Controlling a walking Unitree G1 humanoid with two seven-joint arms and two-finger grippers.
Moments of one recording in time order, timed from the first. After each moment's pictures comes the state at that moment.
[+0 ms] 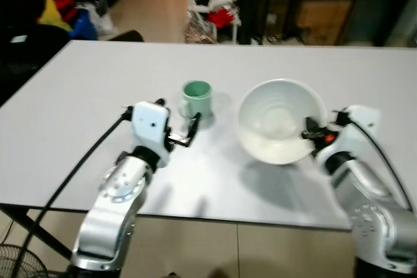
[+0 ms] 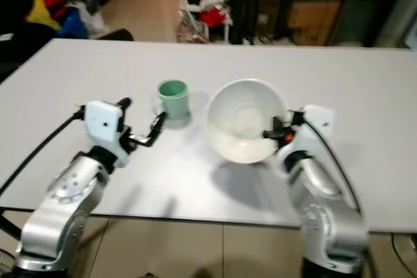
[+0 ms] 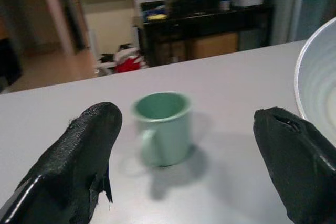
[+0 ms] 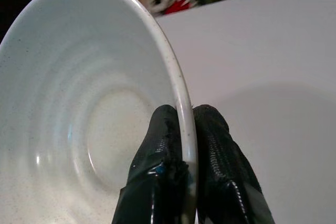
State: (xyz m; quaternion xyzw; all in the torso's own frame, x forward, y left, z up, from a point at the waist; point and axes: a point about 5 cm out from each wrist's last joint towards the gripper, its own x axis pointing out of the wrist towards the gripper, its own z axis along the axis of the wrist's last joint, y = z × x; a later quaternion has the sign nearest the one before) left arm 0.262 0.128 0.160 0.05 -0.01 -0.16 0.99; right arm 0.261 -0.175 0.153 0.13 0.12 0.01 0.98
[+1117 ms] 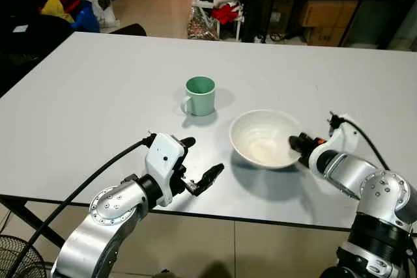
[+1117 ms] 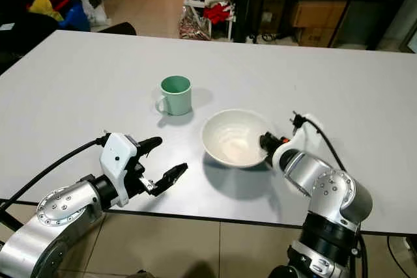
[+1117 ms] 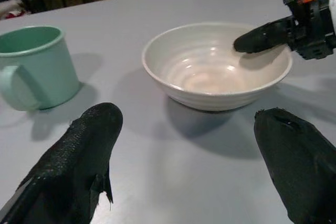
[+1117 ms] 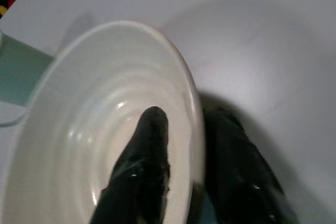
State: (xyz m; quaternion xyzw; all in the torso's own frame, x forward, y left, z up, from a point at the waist) left arm 0.223 0.115 0.138 0.05 0.09 -0.38 0.92; right arm 0.282 -0.191 0.121 0.32 0.32 -0.02 0.89
